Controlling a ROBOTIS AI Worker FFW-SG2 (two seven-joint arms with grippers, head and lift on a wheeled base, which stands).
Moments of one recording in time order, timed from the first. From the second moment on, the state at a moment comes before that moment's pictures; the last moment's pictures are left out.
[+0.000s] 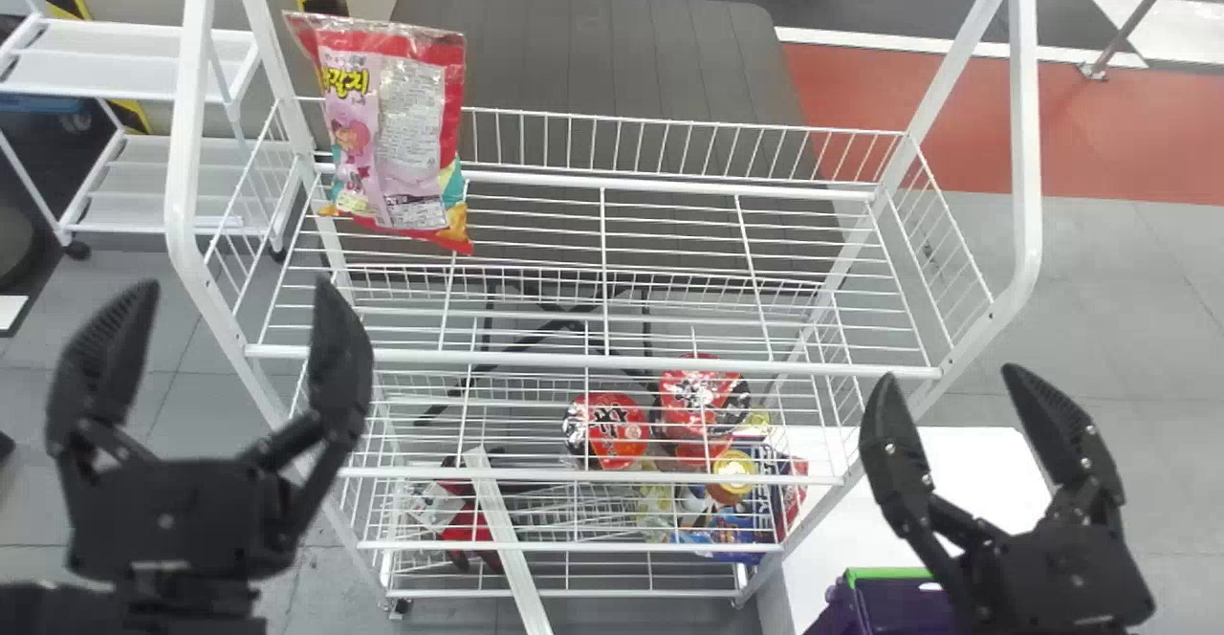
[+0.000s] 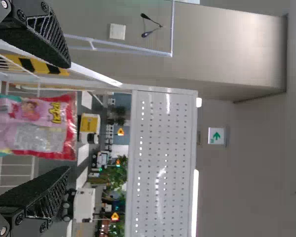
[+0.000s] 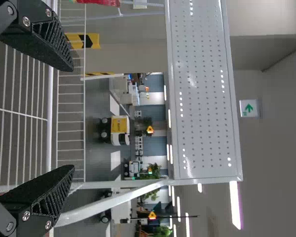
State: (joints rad) left arm 0.76 0.06 -0.15 -2.15 -0.07 -0.37 0.19; right arm 0.87 -0.20 -0.03 -2.13 -0.21 -0.42 0.06
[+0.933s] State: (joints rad) left arm 0.78 0.11 -0.26 -2.05 -0.14 -0.33 0.26; right arm 0.93 -0.19 0.04 -2.15 -0.15 -0.30 0.01
